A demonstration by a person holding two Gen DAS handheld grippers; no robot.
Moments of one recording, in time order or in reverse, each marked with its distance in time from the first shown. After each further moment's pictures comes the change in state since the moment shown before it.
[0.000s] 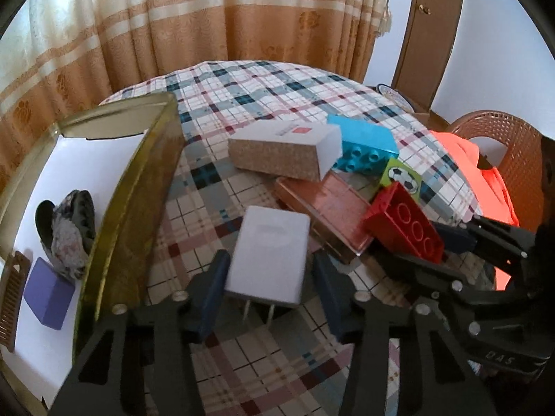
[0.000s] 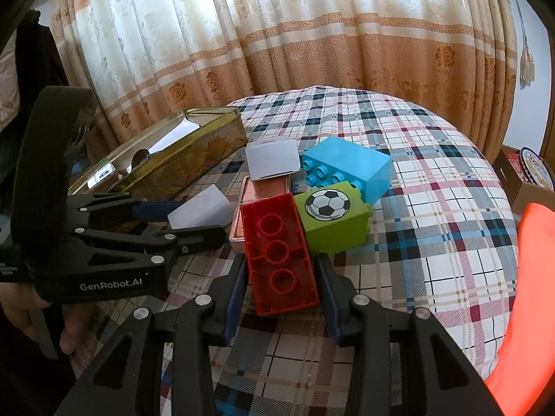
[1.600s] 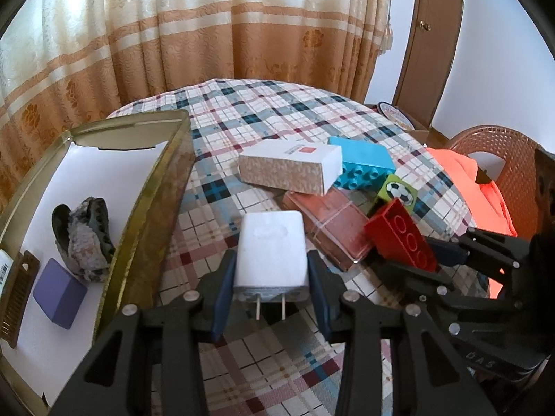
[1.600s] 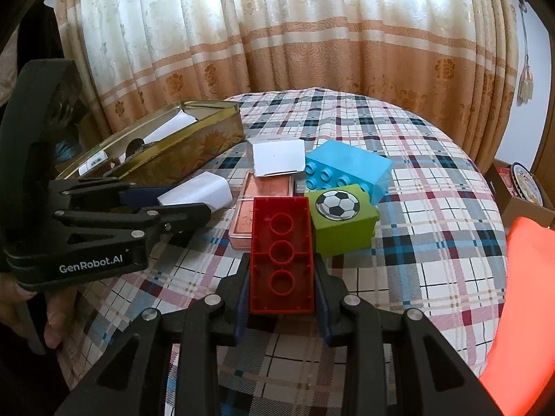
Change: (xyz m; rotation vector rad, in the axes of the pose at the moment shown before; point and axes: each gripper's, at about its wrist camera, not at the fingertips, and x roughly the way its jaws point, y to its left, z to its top) left arm -0.013 0.006 0.001 -0.027 -0.077 -0.005; right arm 0.002 0.010 -0.001 -0.069 0.005 -0.070
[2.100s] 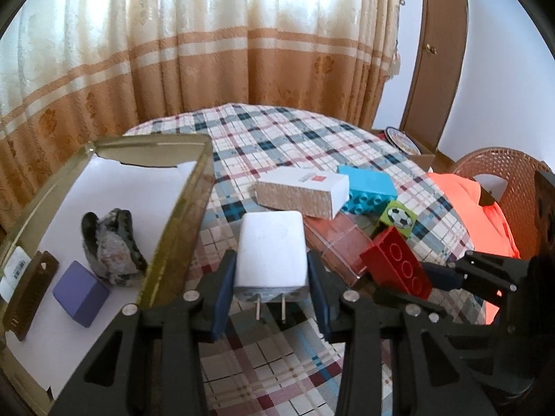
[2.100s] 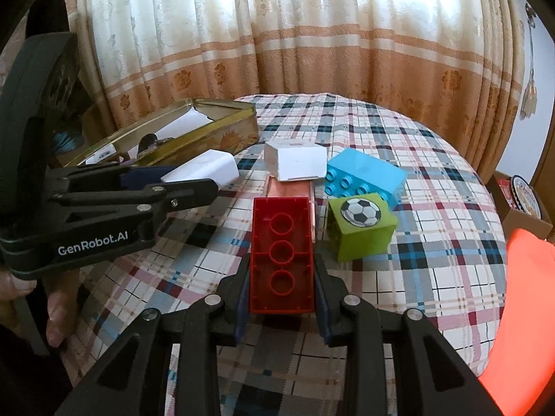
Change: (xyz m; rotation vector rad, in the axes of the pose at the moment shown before) left arm -0.021 0.007 -0.001 -0.041 -0.114 0.037; right arm -0.005 0.020 0.002 -0.047 -0.011 -0.009
